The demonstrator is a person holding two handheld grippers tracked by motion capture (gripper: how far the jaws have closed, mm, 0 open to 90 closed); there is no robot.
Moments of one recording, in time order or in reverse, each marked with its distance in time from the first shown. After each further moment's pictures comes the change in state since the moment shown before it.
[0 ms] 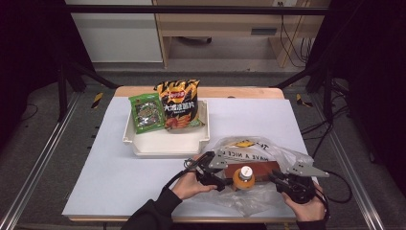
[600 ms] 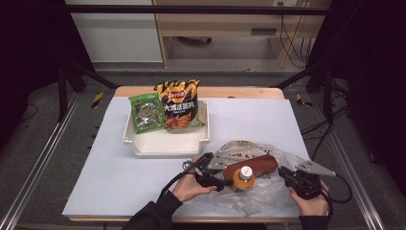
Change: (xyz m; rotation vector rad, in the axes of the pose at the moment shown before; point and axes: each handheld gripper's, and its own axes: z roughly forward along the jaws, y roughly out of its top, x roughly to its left) left arm -0.003 -0.001 -0.004 -0.023 -0.005 -0.048; right arm -0.028 -0.013 0.008 -0.027 -0.098 0.071
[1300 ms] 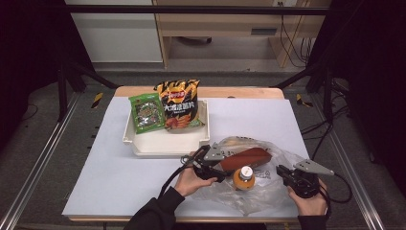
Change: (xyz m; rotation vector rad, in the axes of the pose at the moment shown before) left arm 0.015 0.003 -0.007 -0.101 0.029 -0.082; right arm 0.003 0.003 0.003 -0.004 0.013 -0.012
